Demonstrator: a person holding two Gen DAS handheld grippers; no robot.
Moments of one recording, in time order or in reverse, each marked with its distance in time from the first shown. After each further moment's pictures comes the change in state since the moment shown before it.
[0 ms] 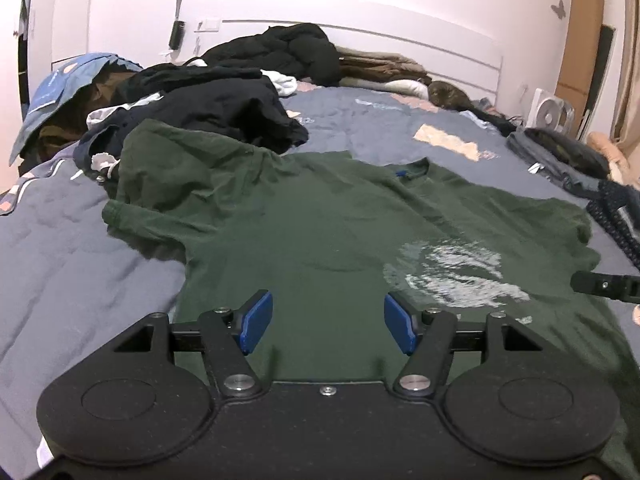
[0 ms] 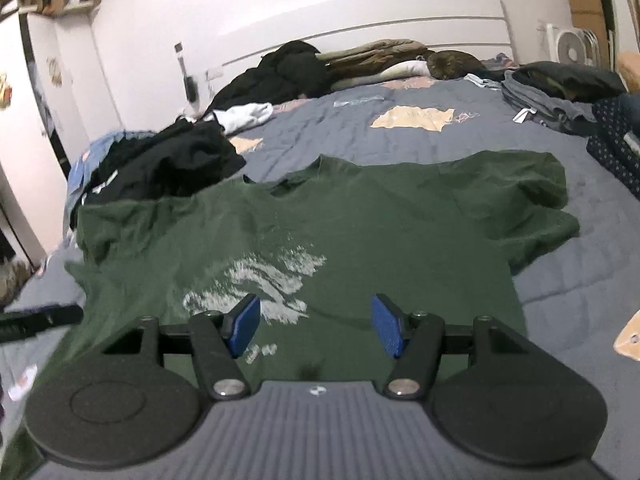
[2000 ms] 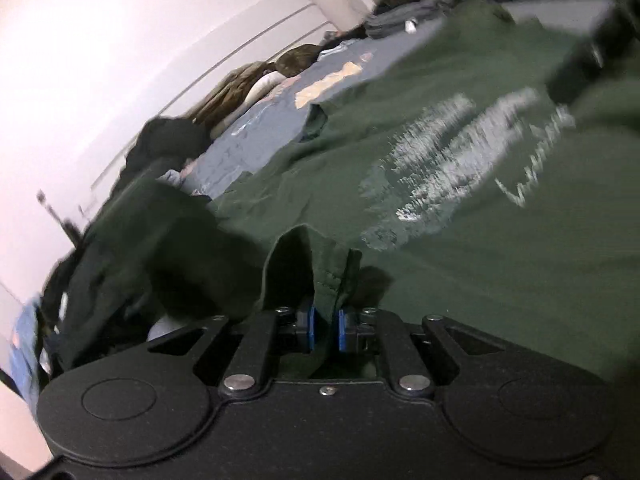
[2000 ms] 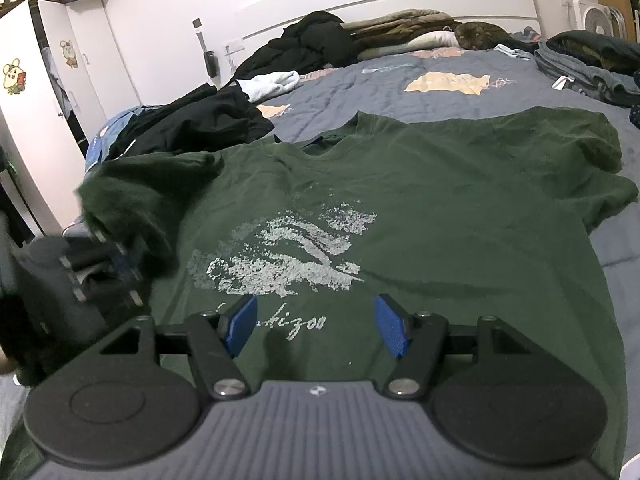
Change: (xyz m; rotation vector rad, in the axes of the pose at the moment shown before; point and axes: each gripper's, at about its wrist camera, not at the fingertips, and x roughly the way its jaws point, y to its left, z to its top) left arm 0.088 -0.050 -0.042 0.918 -0.088 -0.004; right arm 0.033 0.018 -0.019 -0.016 0.075 0.079
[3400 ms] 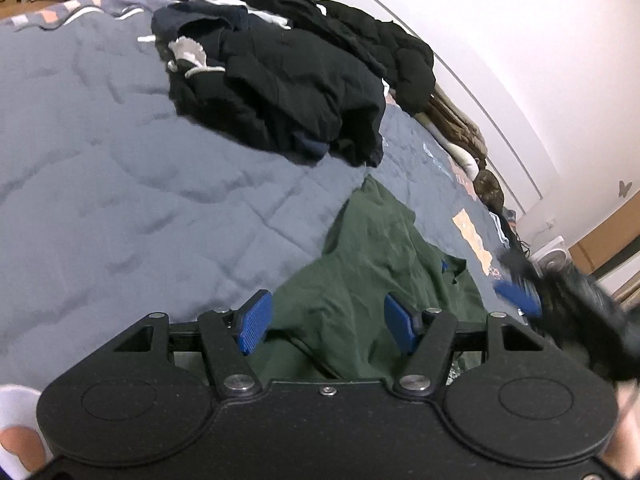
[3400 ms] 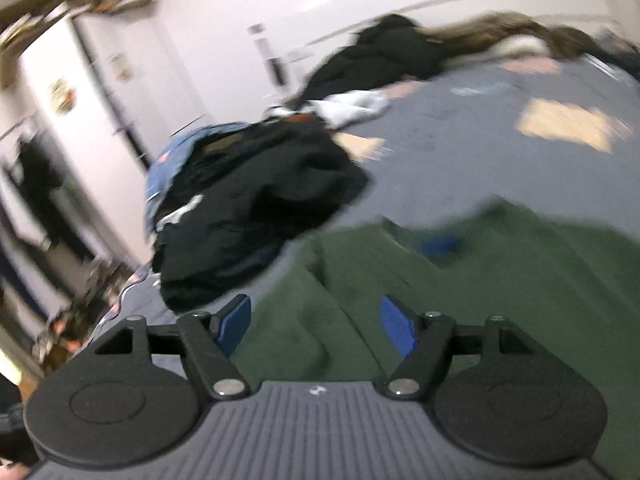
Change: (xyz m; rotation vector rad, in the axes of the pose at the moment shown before) left arm -0.048 0.162 -0.084 -1.524 0.093 -0.119; right arm 0.107 0.084 0.150 -0.052 0.023 0.249
